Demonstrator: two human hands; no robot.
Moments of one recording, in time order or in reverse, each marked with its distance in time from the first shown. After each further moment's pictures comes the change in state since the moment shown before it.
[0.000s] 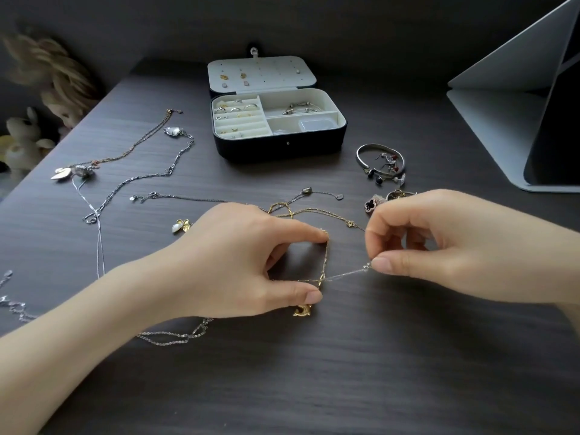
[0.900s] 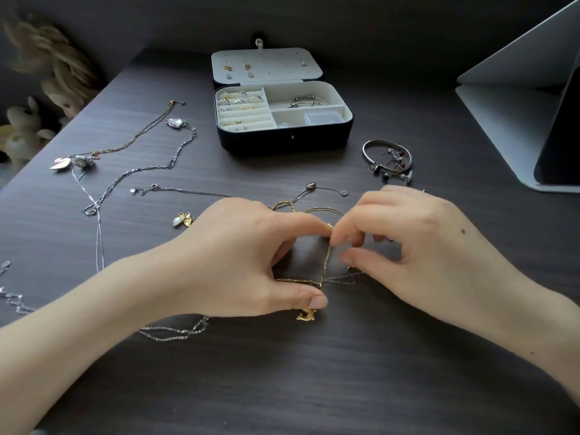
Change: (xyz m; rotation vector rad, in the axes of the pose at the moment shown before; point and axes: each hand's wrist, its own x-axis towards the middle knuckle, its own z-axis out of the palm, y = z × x) left_hand 0.000 0.001 0.001 0.032 0.022 0.057; right_hand 0.014 0.002 0.038 -0.301 0.395 -0.230
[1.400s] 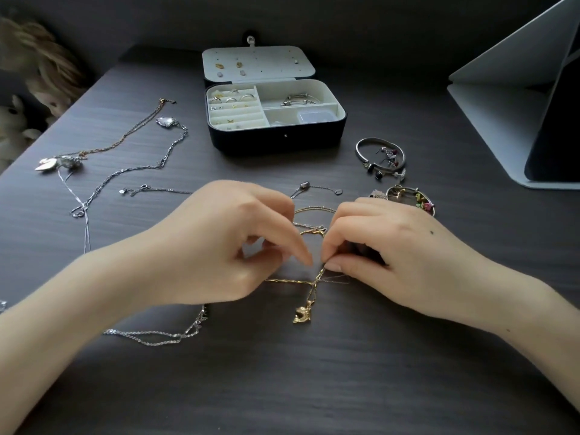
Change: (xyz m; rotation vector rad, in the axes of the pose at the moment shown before) left_hand 0.002 -0.008 -0.011 -0.124 0.029 0.147; right_hand 0.003 0.012 0.010 0.065 -0.145 -0.096
